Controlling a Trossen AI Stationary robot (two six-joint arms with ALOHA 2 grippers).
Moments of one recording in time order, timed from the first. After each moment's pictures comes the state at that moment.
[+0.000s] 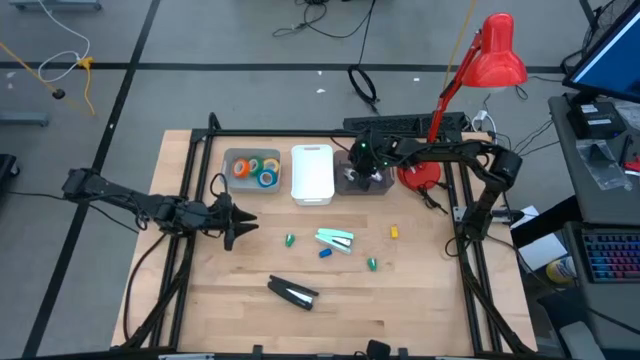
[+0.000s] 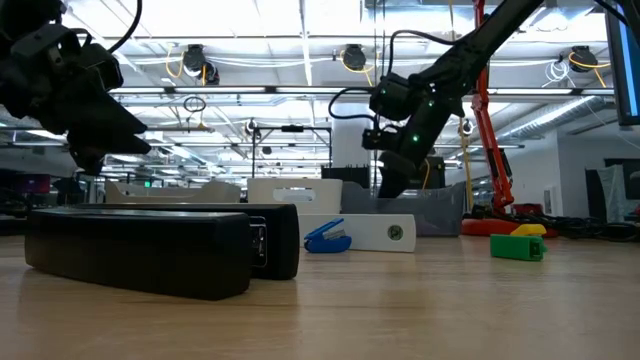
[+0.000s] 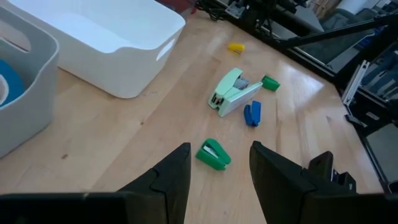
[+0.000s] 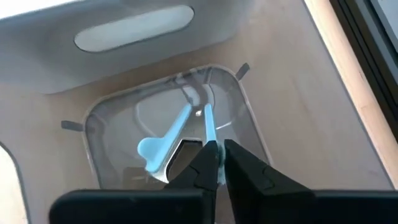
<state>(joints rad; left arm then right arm) -0.26 0.44 0.11 -0.05 -0.31 -0.60 -0.54 1.75 1.03 -0.25 -0.05 -0.23</state>
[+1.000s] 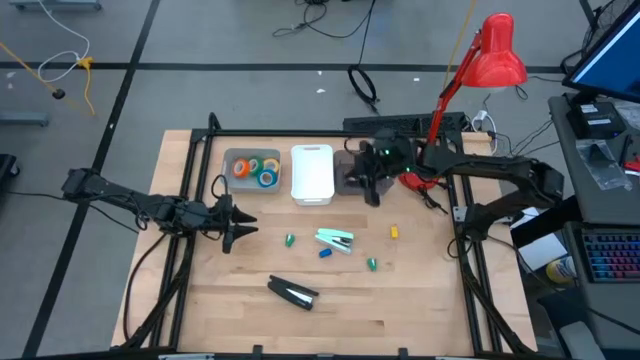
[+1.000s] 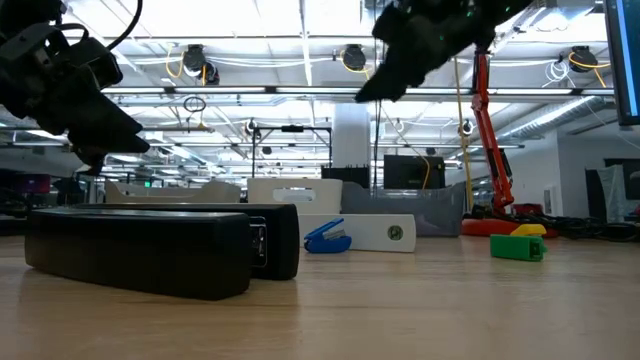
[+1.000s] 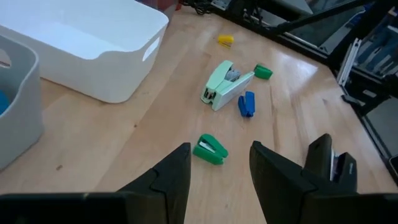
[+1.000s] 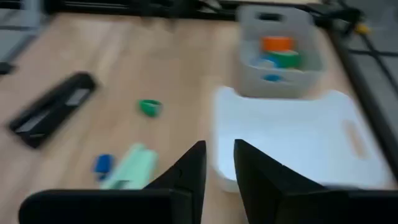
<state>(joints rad) -0.26 0.44 0.11 -0.05 -0.27 -0.50 -0.33 1.38 1.03 -0.24 -0.34 -0.24</state>
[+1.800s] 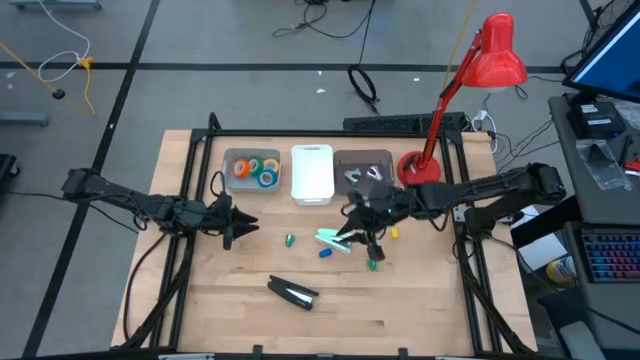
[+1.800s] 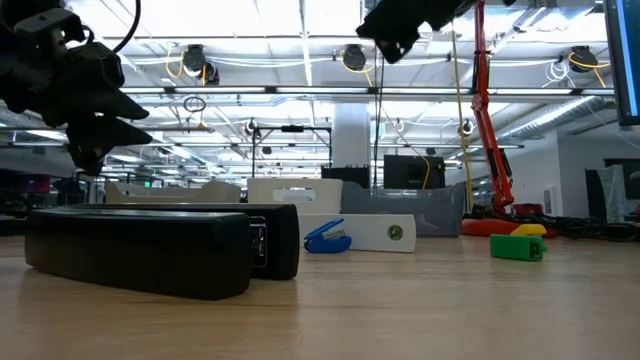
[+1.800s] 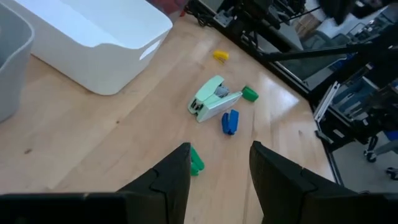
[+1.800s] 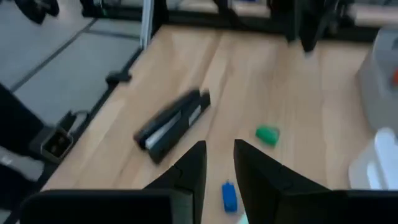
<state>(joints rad) -0.26 0.44 0.11 0.00 -0.27 -0.71 0.11 1.39 1.03 -0.15 -0.20 -0.03</state>
